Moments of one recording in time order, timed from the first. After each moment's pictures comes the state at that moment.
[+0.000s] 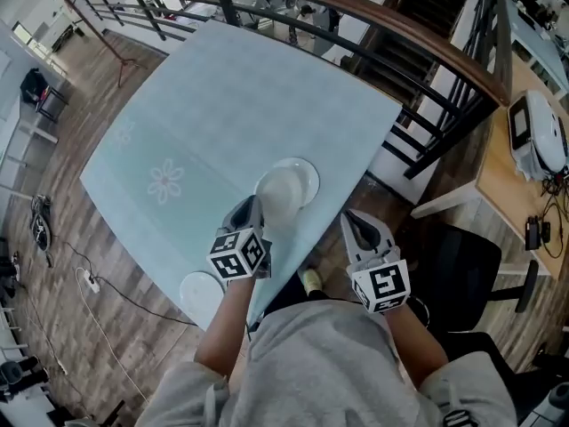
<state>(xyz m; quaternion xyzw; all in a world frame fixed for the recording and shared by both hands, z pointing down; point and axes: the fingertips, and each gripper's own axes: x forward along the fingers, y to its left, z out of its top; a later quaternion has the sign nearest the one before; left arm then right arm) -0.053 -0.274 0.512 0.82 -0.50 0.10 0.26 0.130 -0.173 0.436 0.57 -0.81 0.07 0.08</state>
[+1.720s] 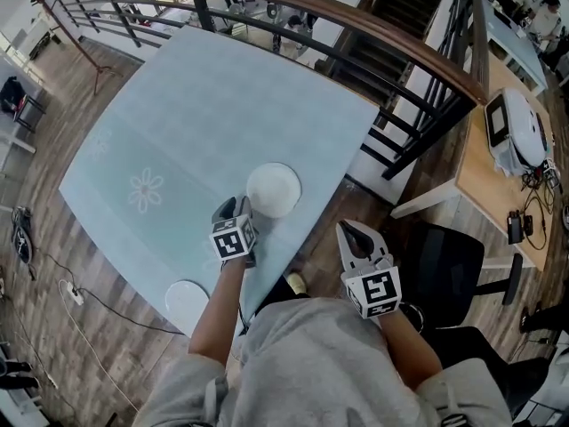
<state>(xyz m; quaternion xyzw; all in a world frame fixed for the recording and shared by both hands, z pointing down) -0.039 -0.310 0.607 0.80 -0.51 0.20 0.26 0.165 -0.152 0.459 0.60 -0.78 0.08 0.14</state>
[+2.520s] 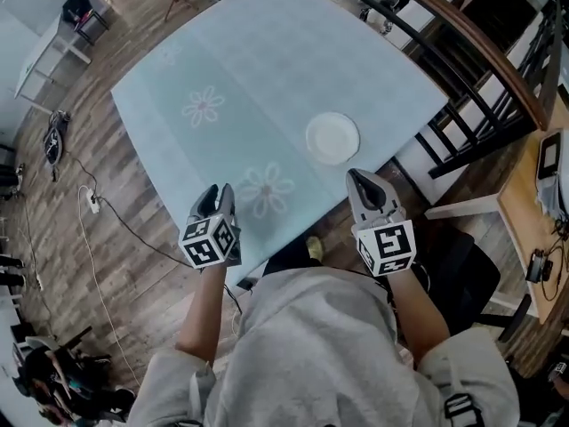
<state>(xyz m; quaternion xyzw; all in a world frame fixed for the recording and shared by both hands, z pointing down) -0.218 -0.156 0.534 0.71 -0.65 0.14 0.25 0.075 -0.171 0.451 0.47 -0.88 0.05 0.10</state>
